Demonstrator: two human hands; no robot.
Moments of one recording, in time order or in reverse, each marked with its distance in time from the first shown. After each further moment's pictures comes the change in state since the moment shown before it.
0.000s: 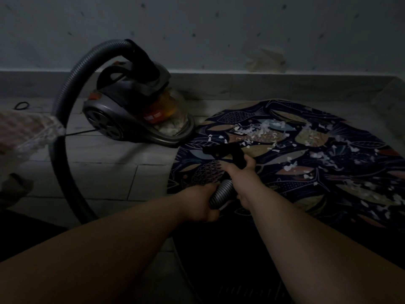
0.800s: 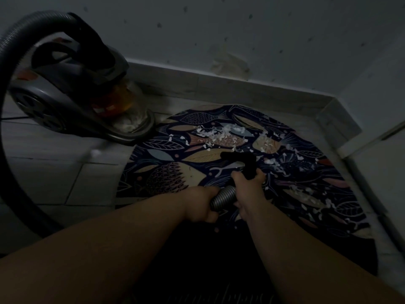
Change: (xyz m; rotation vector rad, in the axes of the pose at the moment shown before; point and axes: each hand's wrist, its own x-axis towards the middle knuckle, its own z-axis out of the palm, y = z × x) left_hand 0.072 0.069 0.020 -0.014 -0.117 0.198; right_hand 0.012 -0.004 -0.100 0.106 0.341 0.031
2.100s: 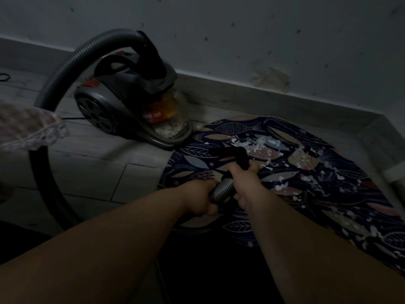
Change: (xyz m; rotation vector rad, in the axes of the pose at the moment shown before) left_hand -0.057 -0.068 -0.042 -0.097 0.164 -0.145; right_hand -0.021 -0.018 0.110 -0.149 -0.215 0.001
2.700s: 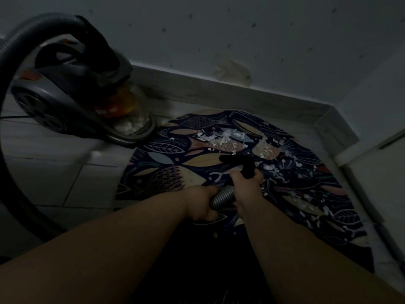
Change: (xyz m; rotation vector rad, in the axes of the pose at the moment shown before) left_hand 0.044 0.069 0.045 0.083 -0.160 0.113; right_hand 0.001 0.019 -0.098 0.092 0.253 0.021
